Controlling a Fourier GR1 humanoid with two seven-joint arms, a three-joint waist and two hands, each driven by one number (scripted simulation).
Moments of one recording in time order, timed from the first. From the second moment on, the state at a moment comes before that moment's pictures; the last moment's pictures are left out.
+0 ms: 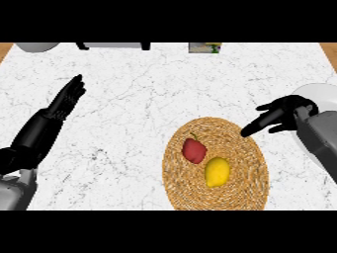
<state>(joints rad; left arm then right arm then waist) -0.18 0.45 -0.19 -1.62 0.16 -0.01 -0.06 -0.66 -0.56 0.44 -1.02 -0.61 0.09 1.19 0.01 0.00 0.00</state>
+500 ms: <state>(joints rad) -0.17 0.43 -0.17 -1.62 0.15 -0.03 -0.06 -0.64 -0.53 0.49 -0.99 -0.68 0.11 1.17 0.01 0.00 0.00</state>
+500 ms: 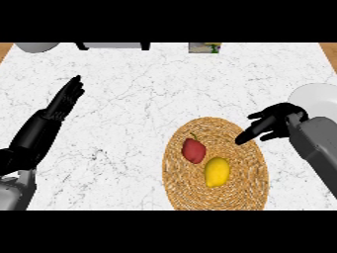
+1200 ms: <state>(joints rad) -0.18 0.41 -0.16 -1.65 0.12 -0.04 -0.03 -0.57 -0.50 0.58 -1.10 -0.74 0.10 1.14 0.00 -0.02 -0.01</state>
